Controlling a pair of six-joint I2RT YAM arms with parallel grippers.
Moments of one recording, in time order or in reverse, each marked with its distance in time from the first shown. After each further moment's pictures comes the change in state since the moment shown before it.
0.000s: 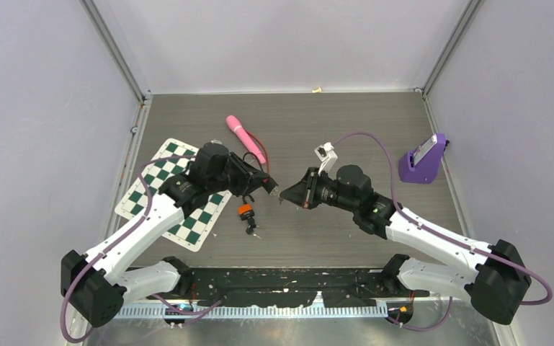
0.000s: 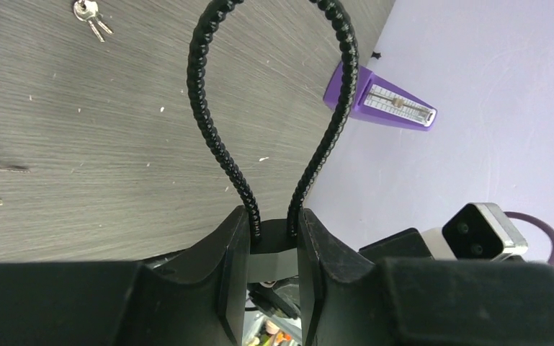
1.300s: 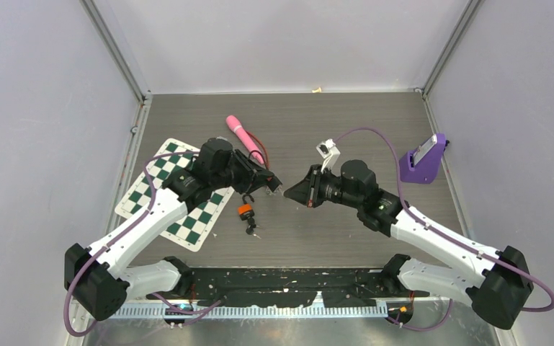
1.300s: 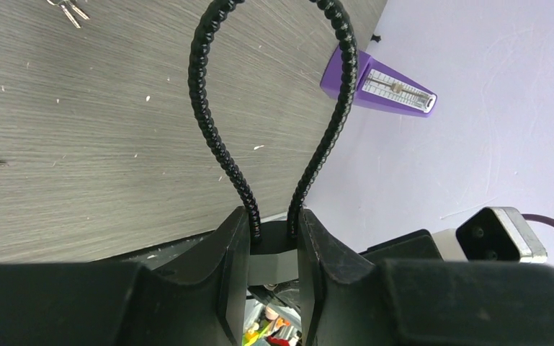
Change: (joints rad) left arm 0.018 0.048 0.051 -0.008 0.064 0.000; right arm -0.033 -0.041 0.040 -0.088 -0.037 -0.080
